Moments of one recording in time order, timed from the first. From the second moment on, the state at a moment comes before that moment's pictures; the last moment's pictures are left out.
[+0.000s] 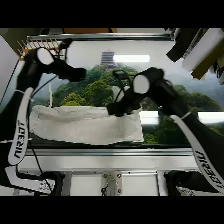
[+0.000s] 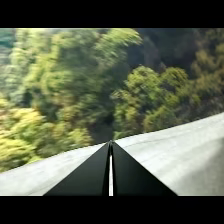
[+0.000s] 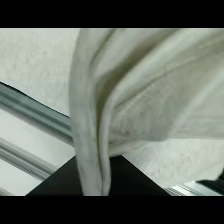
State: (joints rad) left arm -0.13 -1.58 1.73 1.23 -1.25 -1.51; right arm 0.66 -1.47 1.59 -1.29 1.43 1.89
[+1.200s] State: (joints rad) left arm -0.07 -1.10 1.09 1.12 -1.19 -1.51; right arm 0.10 -1.18 0.79 -1.04 1.04 1.48
